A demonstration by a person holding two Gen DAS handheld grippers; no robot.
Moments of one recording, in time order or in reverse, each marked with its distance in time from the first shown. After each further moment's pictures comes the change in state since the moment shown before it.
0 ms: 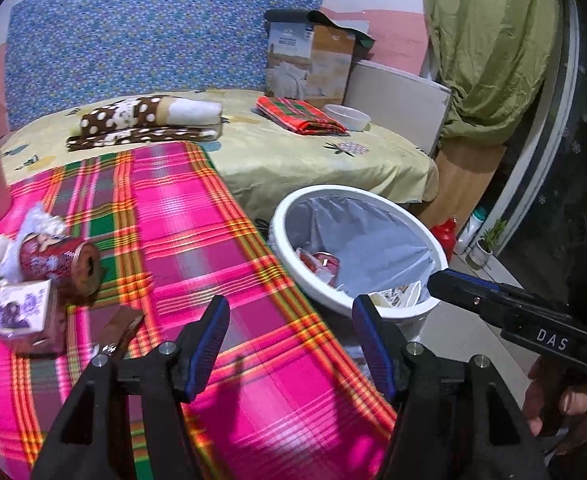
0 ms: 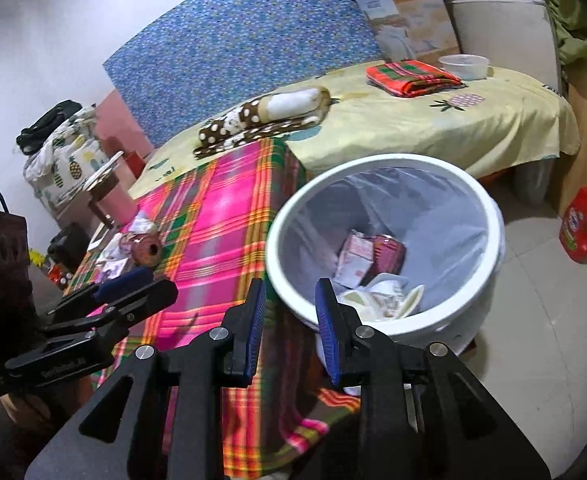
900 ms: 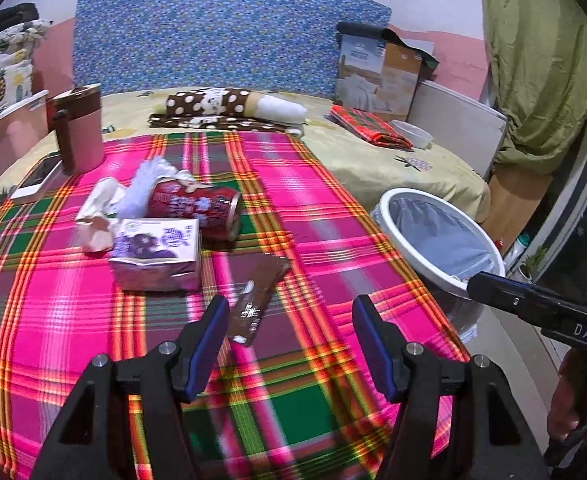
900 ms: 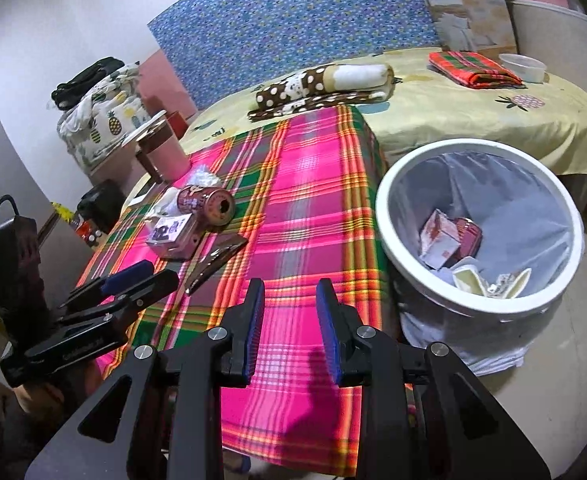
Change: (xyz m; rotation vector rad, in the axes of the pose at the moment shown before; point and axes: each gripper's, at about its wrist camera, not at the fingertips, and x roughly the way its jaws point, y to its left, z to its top) left arm -0.051 0.083 -0.042 -0.126 -0.034 0.168; right arm 0.021 0.067 -0.017 -0.100 0.095 0.105
